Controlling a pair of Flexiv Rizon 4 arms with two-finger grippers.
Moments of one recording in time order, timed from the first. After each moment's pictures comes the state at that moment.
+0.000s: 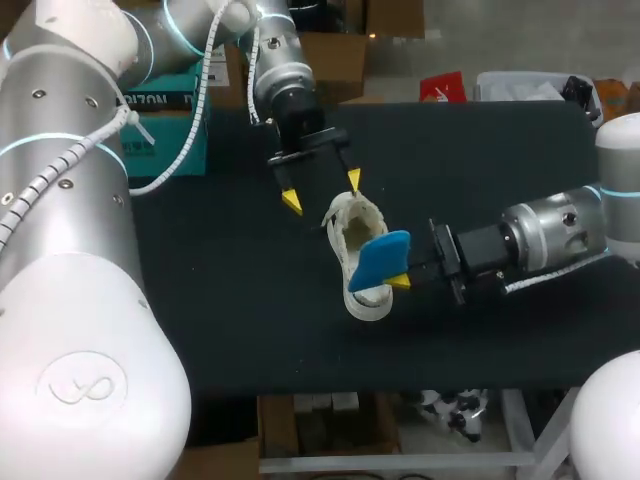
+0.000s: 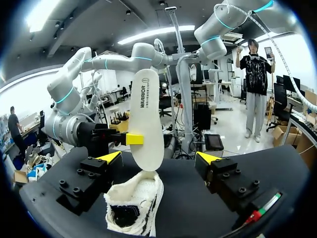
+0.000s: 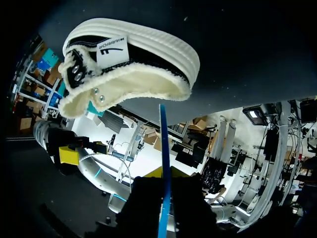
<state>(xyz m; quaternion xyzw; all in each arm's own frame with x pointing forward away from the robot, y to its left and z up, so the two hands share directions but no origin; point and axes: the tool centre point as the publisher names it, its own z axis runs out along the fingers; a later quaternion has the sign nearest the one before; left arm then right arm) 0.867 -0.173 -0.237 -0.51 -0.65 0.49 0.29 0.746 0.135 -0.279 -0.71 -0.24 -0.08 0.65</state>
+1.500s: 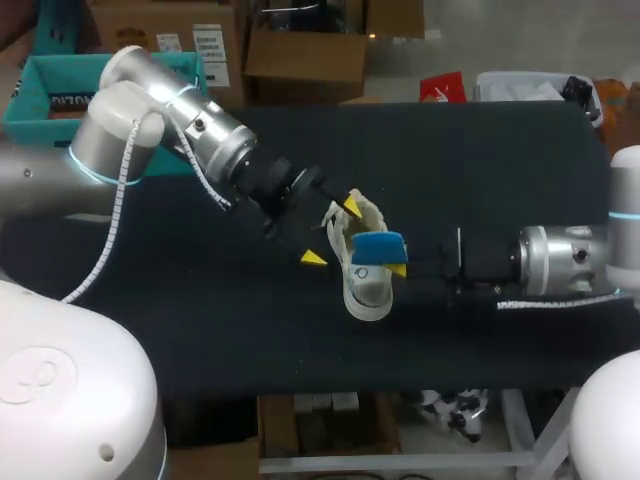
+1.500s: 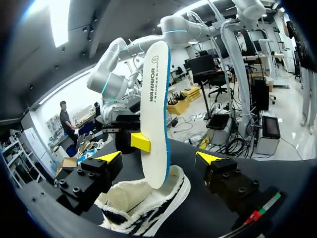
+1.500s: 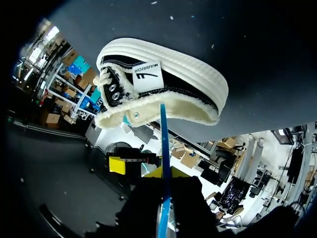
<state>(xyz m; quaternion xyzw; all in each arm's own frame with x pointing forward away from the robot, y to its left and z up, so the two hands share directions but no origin) 0.822 -0.194 -0.271 -0.39 -0.73 0.56 0.02 0.782 0.133 -0.288 -0.73 -0.17 -0.23 0.63</state>
